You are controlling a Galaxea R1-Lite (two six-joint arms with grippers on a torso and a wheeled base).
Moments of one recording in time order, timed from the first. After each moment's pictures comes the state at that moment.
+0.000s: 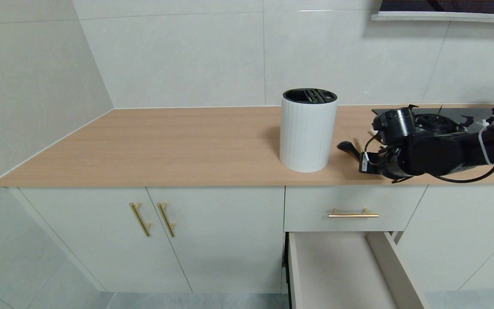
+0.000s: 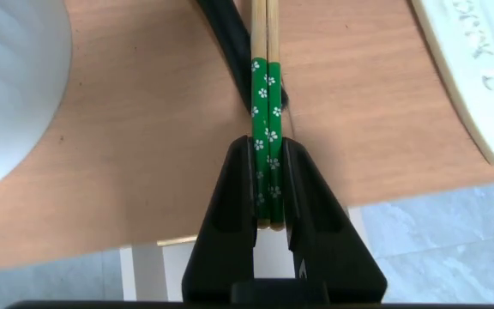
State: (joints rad) left arm 0.00 0.00 0.00 0.00 0.03 0.00; right arm 0.28 2.05 -1.44 0.00 -0.37 0.29
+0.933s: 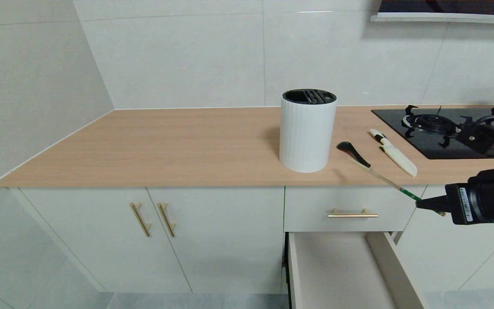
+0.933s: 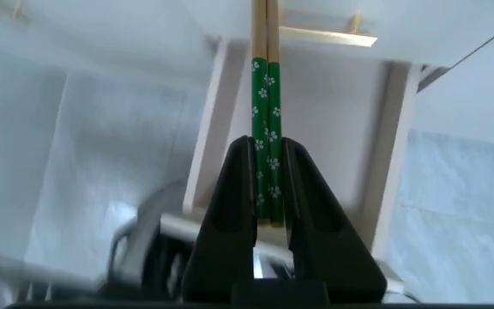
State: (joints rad) left arm 0.00 0.00 0.00 0.00 0.03 0.00; right arm 0.31 1.35 -0.99 0.32 0.05 0.16
